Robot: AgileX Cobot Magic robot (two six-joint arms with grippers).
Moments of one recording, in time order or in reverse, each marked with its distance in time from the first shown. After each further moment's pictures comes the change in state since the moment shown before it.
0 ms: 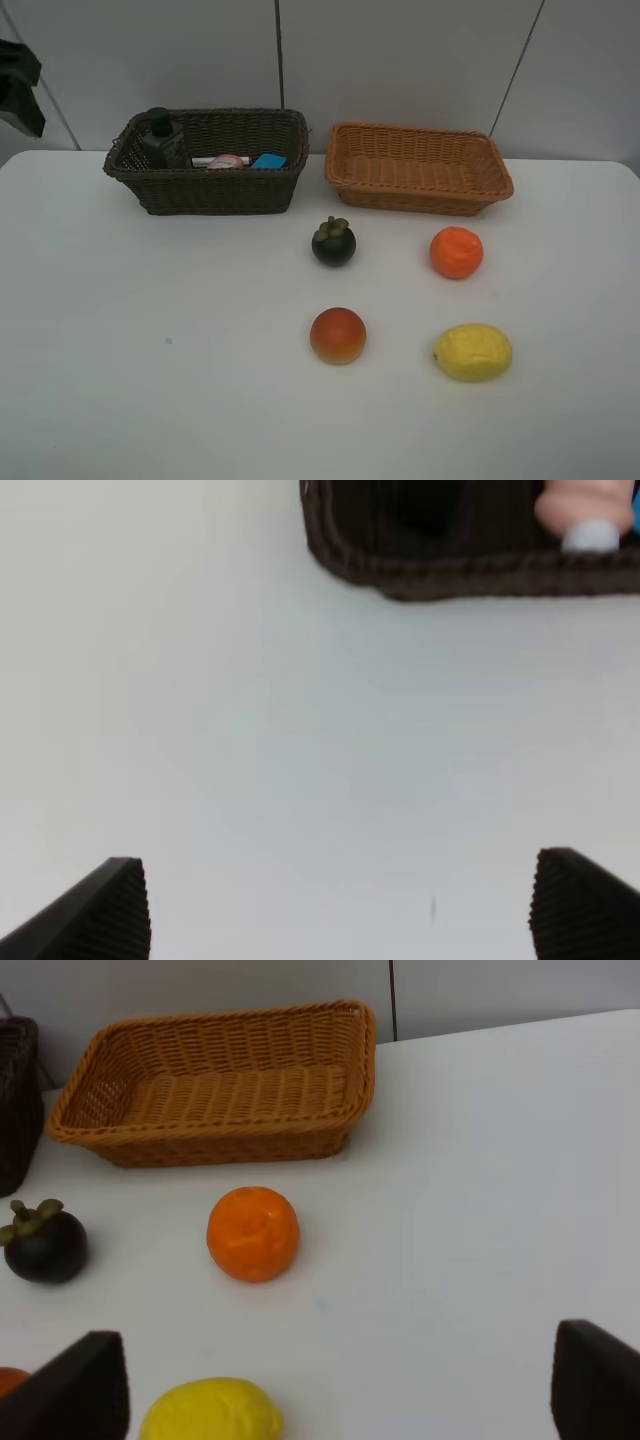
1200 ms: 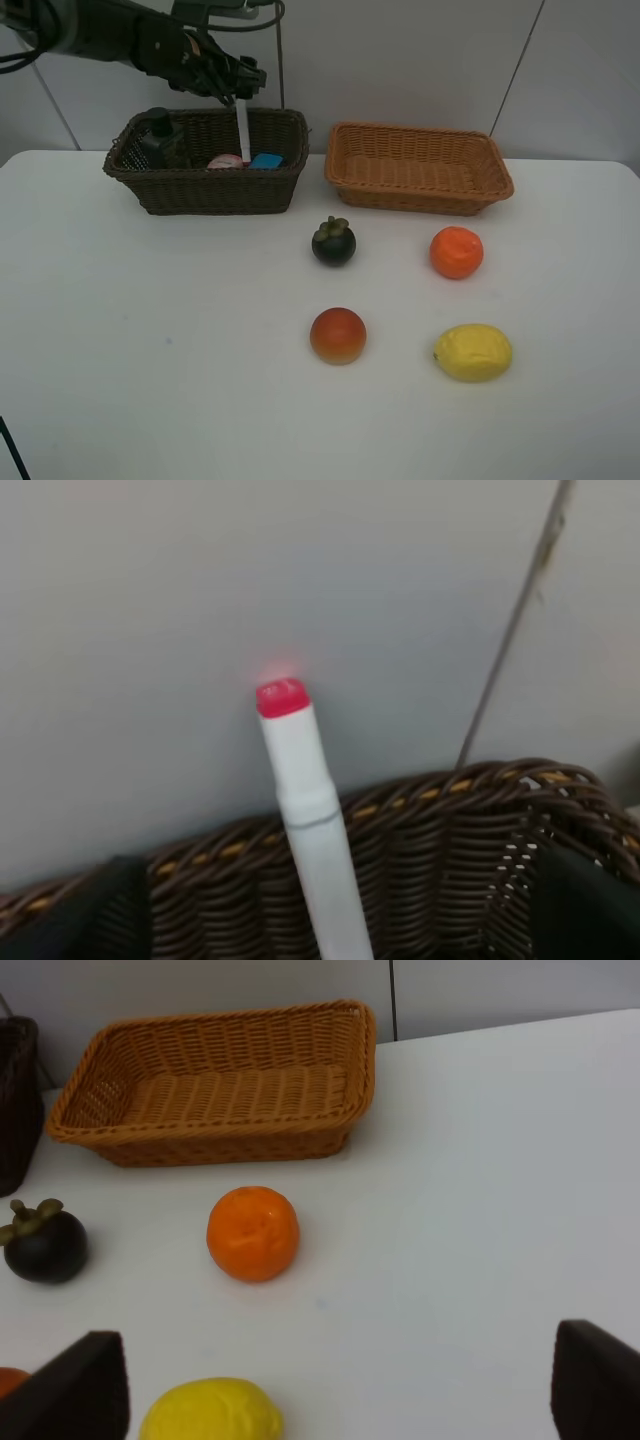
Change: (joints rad) left arm -0.085 0.986 -0.587 -0.023 -0.867 0.082; right arm 0.000 0.000 0.000 0.000 0.000 0.000
